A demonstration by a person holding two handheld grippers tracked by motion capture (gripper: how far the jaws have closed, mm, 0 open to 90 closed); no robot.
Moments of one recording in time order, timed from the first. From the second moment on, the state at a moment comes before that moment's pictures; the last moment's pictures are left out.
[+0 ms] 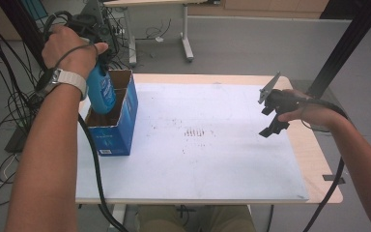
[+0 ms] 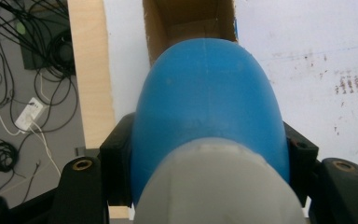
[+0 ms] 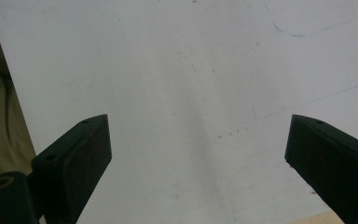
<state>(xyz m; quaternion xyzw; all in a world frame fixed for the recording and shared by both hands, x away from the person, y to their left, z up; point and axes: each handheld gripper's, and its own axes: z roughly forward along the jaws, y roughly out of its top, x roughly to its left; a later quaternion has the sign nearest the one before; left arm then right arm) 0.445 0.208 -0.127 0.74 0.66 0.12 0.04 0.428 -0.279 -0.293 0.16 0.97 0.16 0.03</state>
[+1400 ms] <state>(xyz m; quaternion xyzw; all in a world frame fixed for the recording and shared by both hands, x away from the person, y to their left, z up) 0.458 0.214 -0.210 0.75 0.66 0.10 0.02 0.430 -0.282 -0.311 0.17 0.97 0.16 0.01</state>
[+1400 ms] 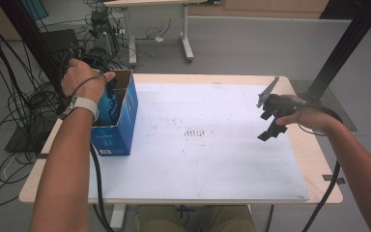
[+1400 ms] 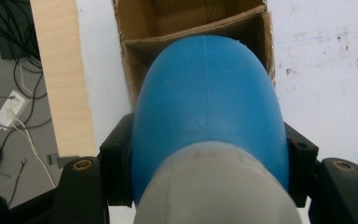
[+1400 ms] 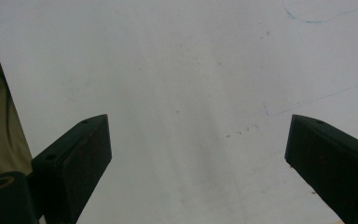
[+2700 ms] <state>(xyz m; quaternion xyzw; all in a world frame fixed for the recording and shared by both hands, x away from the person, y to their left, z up) 0.456 0.217 -0.271 0.75 0.65 0.09 0.01 0.430 -0.282 -0.322 0.18 0.97 0.16 0.00</state>
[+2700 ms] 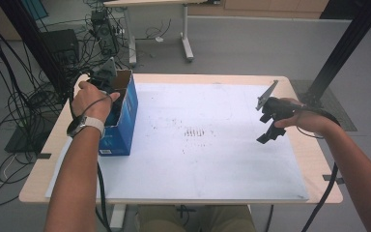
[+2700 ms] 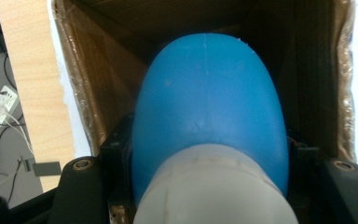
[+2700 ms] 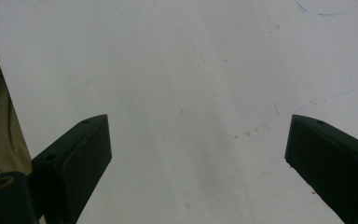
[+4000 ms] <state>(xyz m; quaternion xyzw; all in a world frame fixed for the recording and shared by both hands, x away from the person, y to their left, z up) 0.457 0.217 -0.279 0.76 0.65 0.09 0.01 0.429 -0.284 -0.325 0.18 0.97 0.16 0.00</state>
